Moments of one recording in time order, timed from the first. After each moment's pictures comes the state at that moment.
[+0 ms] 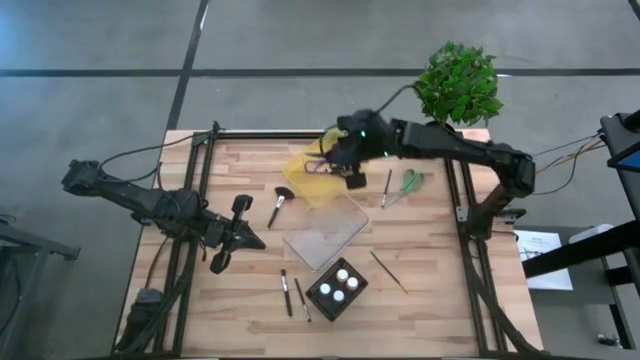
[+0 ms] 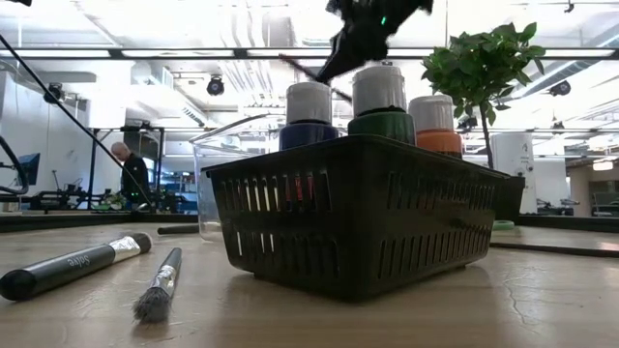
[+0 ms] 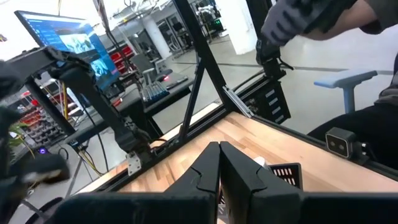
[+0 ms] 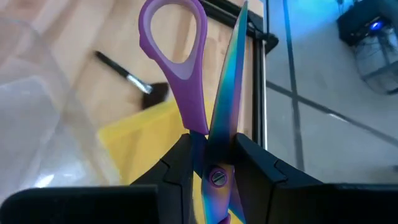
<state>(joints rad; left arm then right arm) -0.32 0.77 0.56 0.13 0.07 0.47 -0.31 1.65 1.53 -0.57 -0.07 -0.58</state>
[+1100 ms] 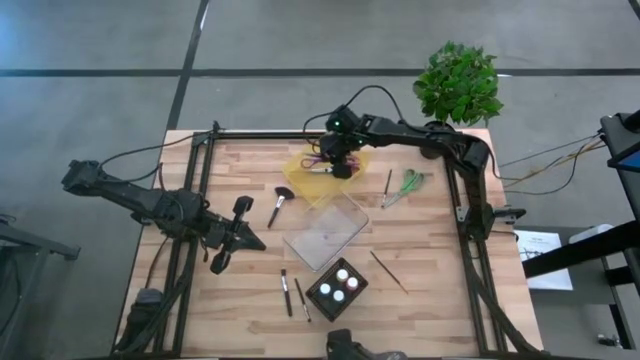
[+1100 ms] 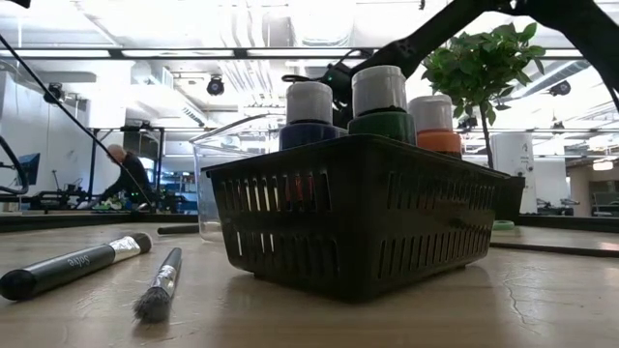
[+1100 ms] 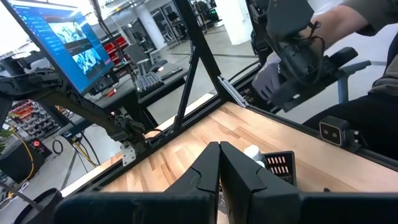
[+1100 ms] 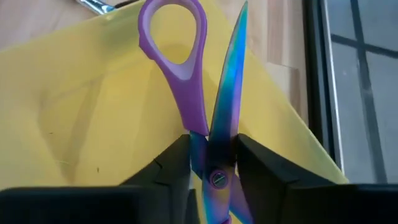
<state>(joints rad) -0.32 0.77 0.56 0.08 0.07 0.47 -0.53 2.03 1.55 -0.42 -0.29 -0.60</state>
